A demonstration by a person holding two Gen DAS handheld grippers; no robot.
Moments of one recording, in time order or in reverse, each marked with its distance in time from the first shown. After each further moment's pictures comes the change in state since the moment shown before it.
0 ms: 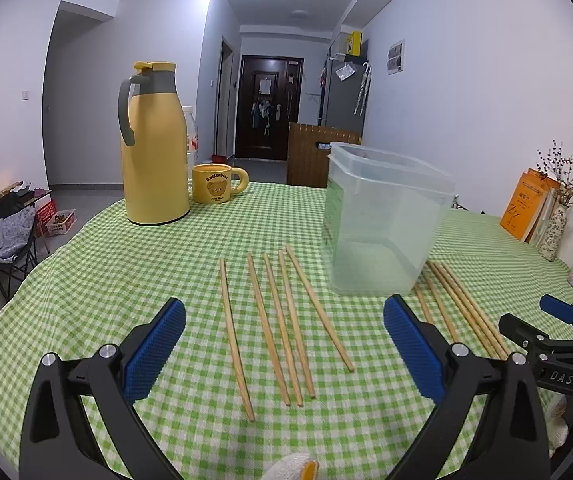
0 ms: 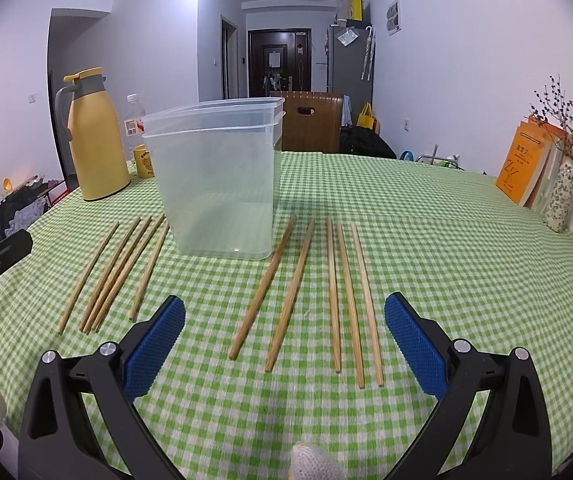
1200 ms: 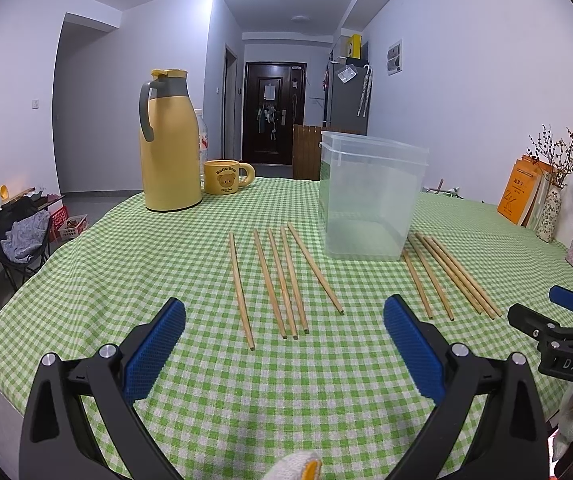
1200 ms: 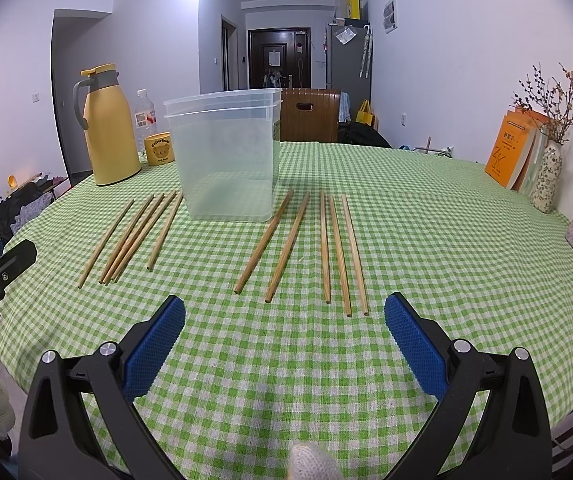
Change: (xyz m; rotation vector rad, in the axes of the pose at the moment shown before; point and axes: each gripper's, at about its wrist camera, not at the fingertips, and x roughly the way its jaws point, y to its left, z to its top) left arm -0.065 -0.018 -0.053 0.027 -0.028 0.041; right arm -0.046 -0.001 -0.043 0.009 0.003 0.009
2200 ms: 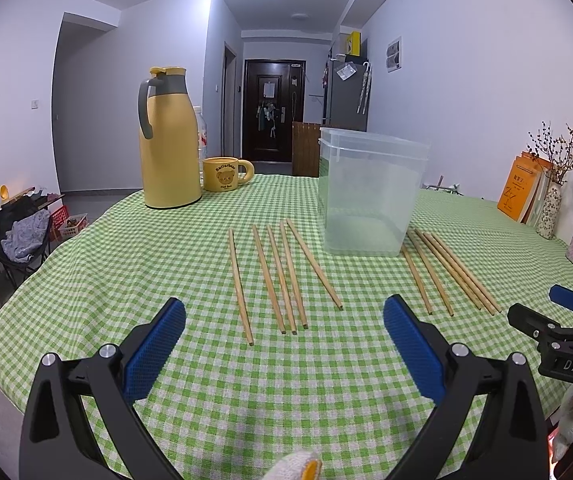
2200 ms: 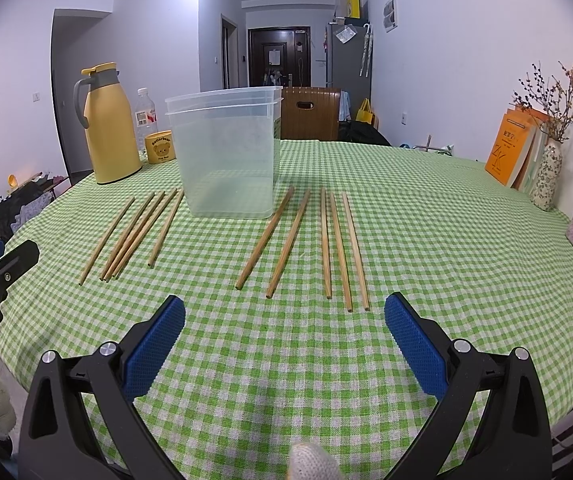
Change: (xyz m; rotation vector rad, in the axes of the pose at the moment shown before) left arm -0.001 -0.002 -0.004 0.005 0.012 0.001; right arm -0.001 0.001 -0.002 0.003 0.006 0.001
